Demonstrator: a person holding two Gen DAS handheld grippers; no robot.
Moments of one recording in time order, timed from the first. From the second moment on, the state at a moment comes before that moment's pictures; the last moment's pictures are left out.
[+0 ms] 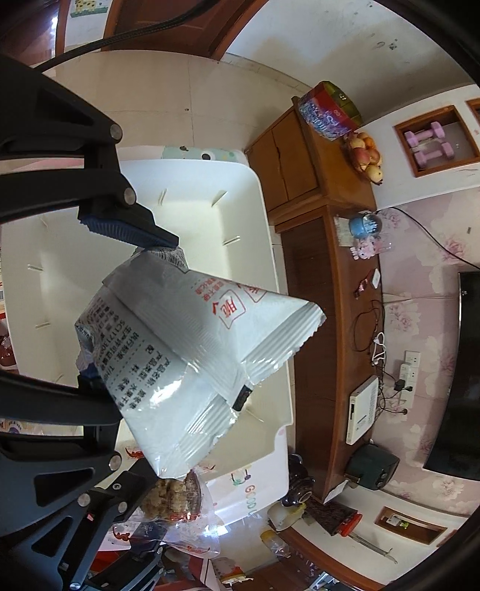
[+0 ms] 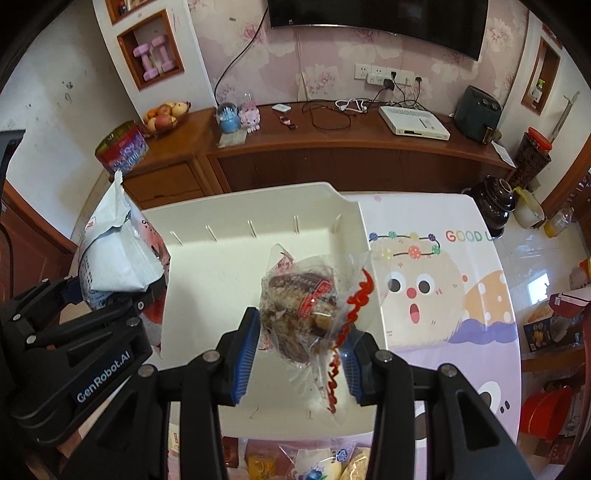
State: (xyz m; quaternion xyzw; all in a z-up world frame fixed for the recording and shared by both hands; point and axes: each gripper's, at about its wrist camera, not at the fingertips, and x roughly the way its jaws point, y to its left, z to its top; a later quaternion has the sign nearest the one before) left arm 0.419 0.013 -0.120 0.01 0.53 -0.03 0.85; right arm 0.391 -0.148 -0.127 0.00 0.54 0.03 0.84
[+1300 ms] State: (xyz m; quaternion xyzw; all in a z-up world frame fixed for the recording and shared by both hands) left arm 0.390 0.013 -0.128 0.03 0.51 -0.04 0.86; right arm 0.381 -0.149 -0.153 -0.01 0.55 0.01 0.83
